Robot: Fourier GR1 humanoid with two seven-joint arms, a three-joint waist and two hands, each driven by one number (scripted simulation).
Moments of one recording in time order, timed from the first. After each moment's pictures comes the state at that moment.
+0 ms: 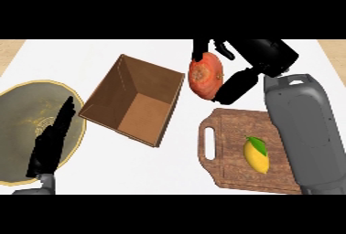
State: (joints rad) left arm 0.00 0.21 0.02 -1.55 -0.17 0.08 0.10; right arm -0.85 -0.16 0.04 -1.44 0.46 0.47 -0.02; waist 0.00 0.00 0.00
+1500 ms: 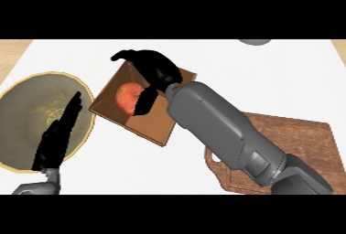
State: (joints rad) left arm -0.04 0.19 0.02 -1.56 -0.19 0.03 0.11; right arm -1.16 0.00 0.60 -0.75 0.13 -0.10 0.11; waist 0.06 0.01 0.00
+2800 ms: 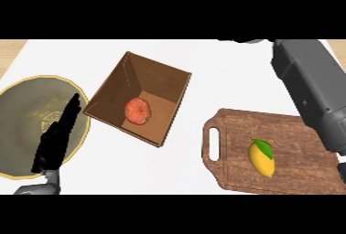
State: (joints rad) left arm -0.03 0.18 0.03 -1.55 -0.19 0.04 0.10; right arm -1.19 -0.35 0.04 -0.41 -0.30 0.03 -0.25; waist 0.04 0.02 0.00
